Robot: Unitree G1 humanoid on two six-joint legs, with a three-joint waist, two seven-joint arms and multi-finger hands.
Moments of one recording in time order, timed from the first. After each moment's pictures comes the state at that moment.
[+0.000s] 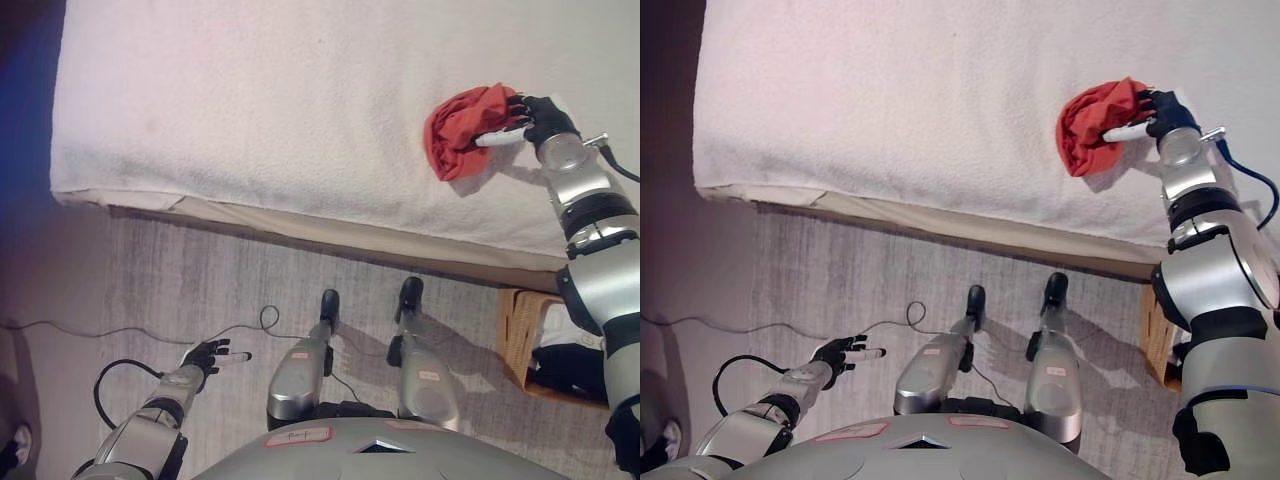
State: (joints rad) left arm -0.12 0.37 -0.29 1.28 -0.17 -0.03 -0.07; right arm -1.08 -0.67 0.58 1.33 0.18 0.06 -0.02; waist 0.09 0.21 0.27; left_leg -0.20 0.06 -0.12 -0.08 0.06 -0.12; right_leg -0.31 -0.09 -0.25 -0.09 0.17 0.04
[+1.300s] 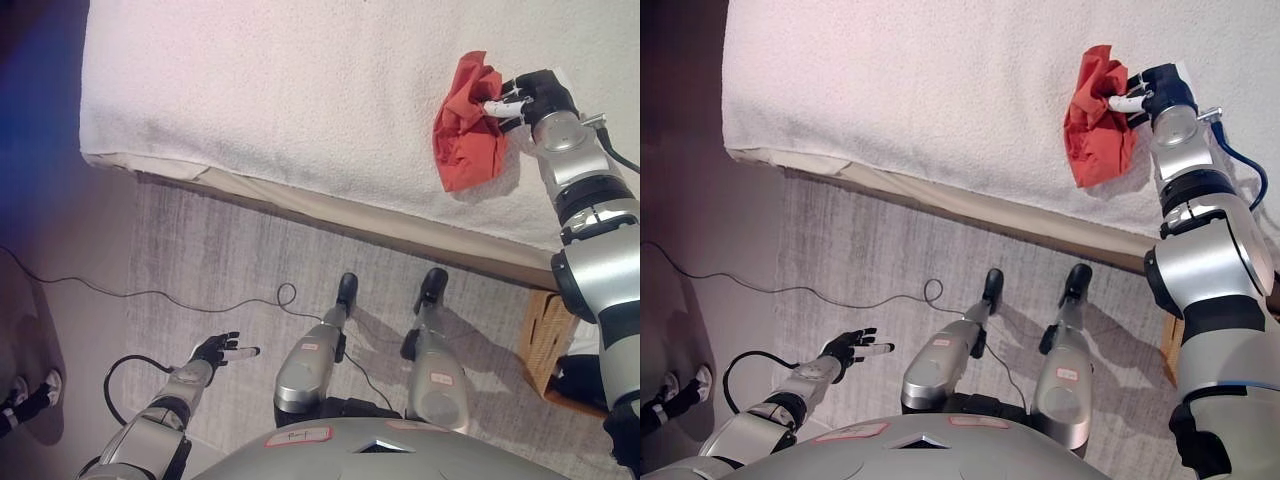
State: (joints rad) left arm -0.12 0.35 -0.32 1.24 -0.17 -0.04 -0.05; right arm -1.15 -0.62 0.54 1.34 0.24 0.07 -0.06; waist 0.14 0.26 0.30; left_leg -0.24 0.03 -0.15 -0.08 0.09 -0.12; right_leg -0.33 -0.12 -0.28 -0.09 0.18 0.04
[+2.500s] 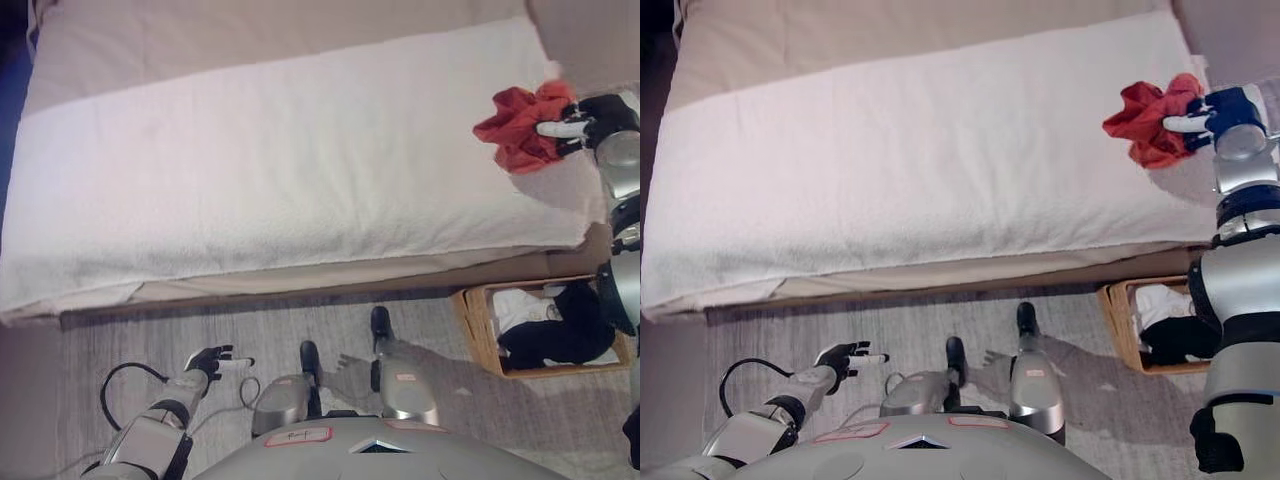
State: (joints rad) left arm -0.11 0.34 -0.28 1.32 -0.13 0.00 -0.05; right arm -1.07 -0.82 0.50 1.38 0.21 0.10 0.02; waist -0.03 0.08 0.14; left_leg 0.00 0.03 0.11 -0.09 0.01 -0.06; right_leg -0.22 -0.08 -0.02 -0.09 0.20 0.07
